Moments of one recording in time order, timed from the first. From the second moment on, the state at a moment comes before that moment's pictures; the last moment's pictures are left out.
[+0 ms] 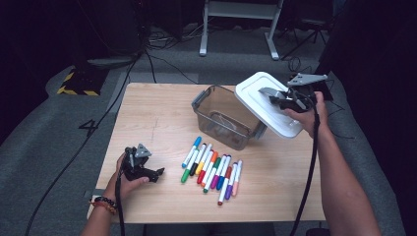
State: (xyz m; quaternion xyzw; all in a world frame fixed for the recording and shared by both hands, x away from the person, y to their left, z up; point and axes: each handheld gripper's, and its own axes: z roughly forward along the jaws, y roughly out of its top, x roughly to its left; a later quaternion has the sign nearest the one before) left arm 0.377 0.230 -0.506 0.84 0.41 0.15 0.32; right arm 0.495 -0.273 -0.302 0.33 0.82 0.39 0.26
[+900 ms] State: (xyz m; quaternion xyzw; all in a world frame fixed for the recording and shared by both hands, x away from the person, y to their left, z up) left arm 0.376 0.230 -0.505 0.84 0.40 0.15 0.32; right arm 0.494 -0.343 -0.360 0.44 0.78 0.34 0.29
